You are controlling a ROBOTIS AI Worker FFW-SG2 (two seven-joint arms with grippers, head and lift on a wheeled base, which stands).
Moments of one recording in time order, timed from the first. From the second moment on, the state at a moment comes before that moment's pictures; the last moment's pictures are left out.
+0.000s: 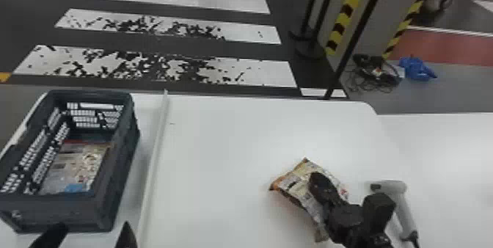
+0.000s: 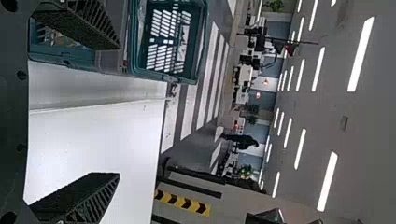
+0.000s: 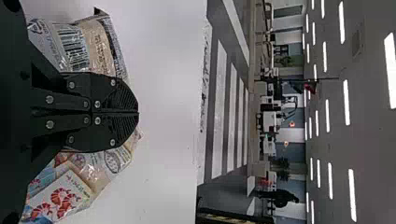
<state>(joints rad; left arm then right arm) 0.89 0.12 -0.08 -2.15 0.18 -0.15 -0.05 0.37 -0.09 -0.17 -1.57 -0.08 -0.10 0.32</state>
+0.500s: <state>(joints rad) 0.85 0.11 -0.09 -2.12 0.18 -0.14 -0.06 0.19 -0.09 -0.17 -1.35 -0.06 -0.06 0.15</state>
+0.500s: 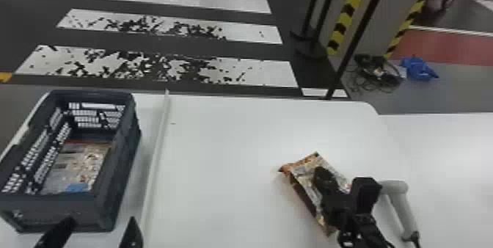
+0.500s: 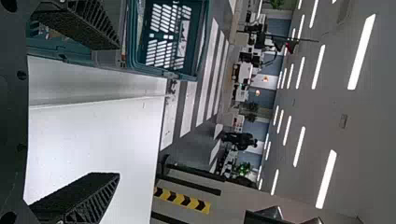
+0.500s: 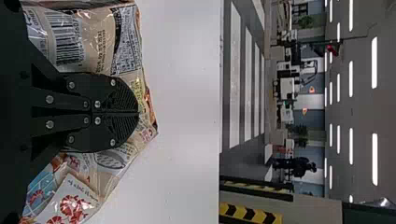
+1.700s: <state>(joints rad) 0.79 0.12 -0.11 -2.07 0.20 -0.15 -0.09 0.32 -0.01 -0.24 -1.80 -0.15 0.23 -0.13</state>
